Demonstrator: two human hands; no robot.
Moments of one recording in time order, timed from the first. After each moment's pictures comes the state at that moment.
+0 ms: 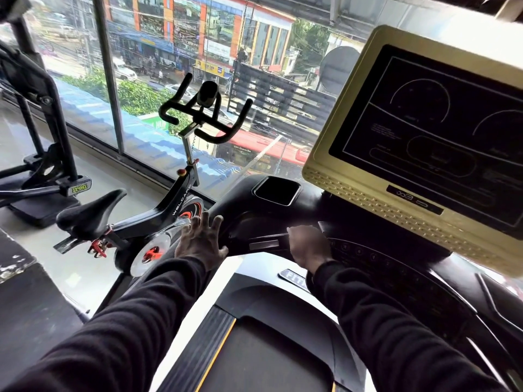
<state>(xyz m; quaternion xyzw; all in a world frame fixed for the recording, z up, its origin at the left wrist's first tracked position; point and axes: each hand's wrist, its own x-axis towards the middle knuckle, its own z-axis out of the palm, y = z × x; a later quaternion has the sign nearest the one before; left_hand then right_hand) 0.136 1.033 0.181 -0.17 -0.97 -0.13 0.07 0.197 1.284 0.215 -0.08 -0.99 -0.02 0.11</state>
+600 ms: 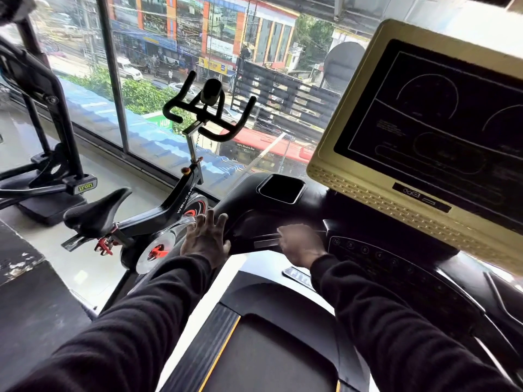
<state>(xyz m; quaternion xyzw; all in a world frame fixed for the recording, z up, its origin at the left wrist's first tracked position) 0.132 1.034 0.178 -0.18 -0.97 -0.12 0.07 0.186 1.262 0.214 -0.03 -1.00 -0.03 -0.01</state>
